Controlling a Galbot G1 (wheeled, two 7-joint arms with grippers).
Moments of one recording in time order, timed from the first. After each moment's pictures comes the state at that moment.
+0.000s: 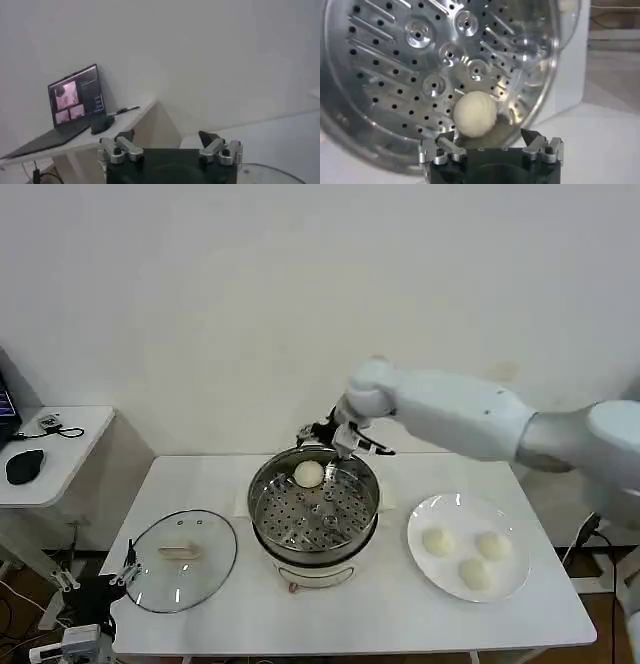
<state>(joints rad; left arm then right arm) 1.70 -1.24 -0.74 -2.11 -0.07 0.13 -0.31 0.62 1.09 -1.31 1.26 -0.10 0.34 -0.82</state>
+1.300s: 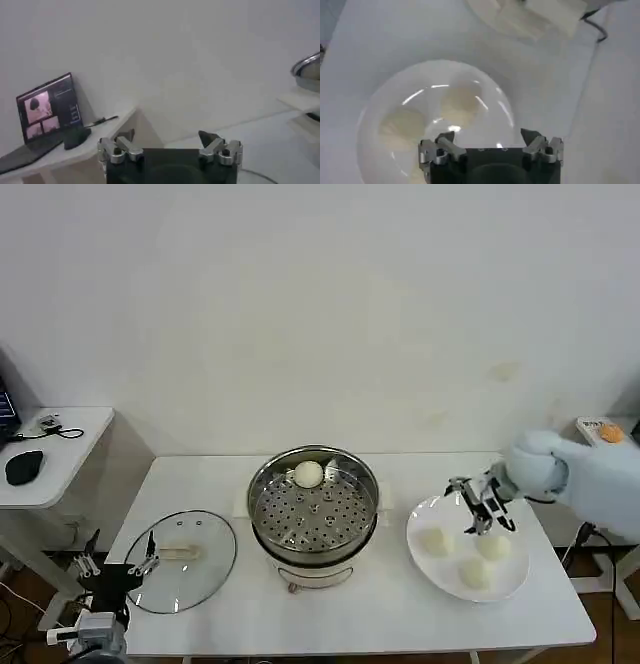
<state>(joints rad) 1.65 -1.22 -0.71 -2.10 -0.04 0.16 -0.25 0.38 0.54 -1.34 1.52 0.06 -0.15 -0.84</state>
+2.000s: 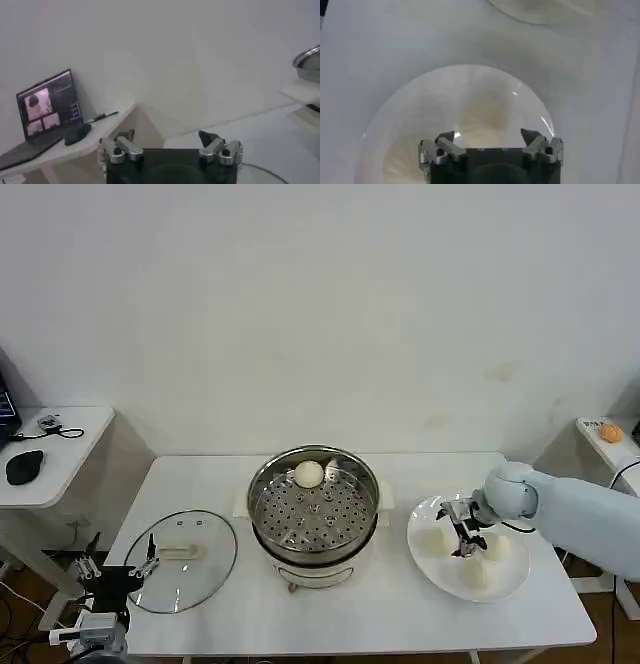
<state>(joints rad) 1.65 -1.22 -0.71 -2.08 -0.04 0.16 -0.25 0.15 0.63 -1.18 1.40 0.04 -0.21 -0.83</state>
